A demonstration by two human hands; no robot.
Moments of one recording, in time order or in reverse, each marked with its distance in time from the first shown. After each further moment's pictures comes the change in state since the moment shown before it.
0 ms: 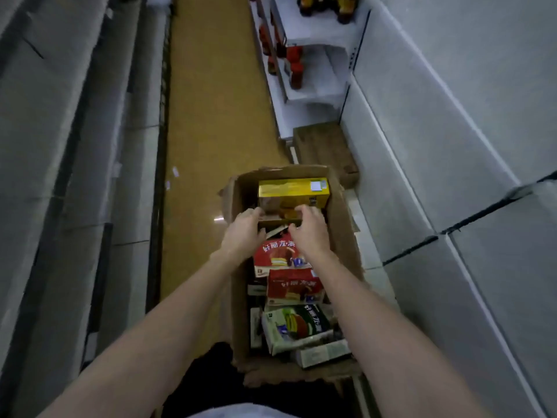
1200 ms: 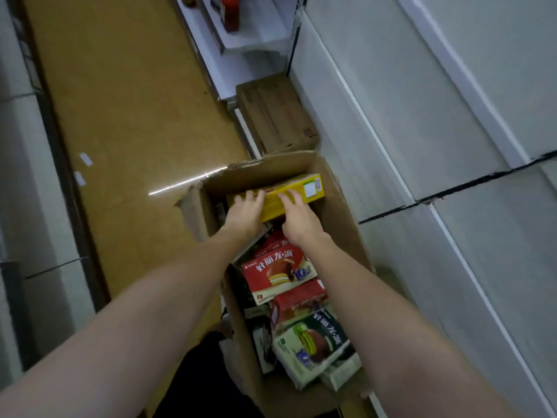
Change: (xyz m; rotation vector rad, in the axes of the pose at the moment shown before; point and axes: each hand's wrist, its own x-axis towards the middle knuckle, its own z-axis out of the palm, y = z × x) left_hand 0.180 -0.055 0.076 0.366 -0.441 0.199; right_hand 0.112 0.013 0.062 -0.384 -0.292 0.196
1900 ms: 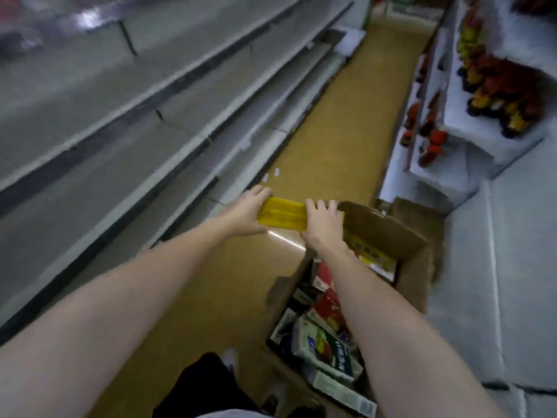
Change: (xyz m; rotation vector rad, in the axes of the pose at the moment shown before) left_hand -0.380 -0.032 0.000 -0.364 0.653 -0.448; right_hand -0.184 -0.134 -0.007 -0.498 0.295 -0.797
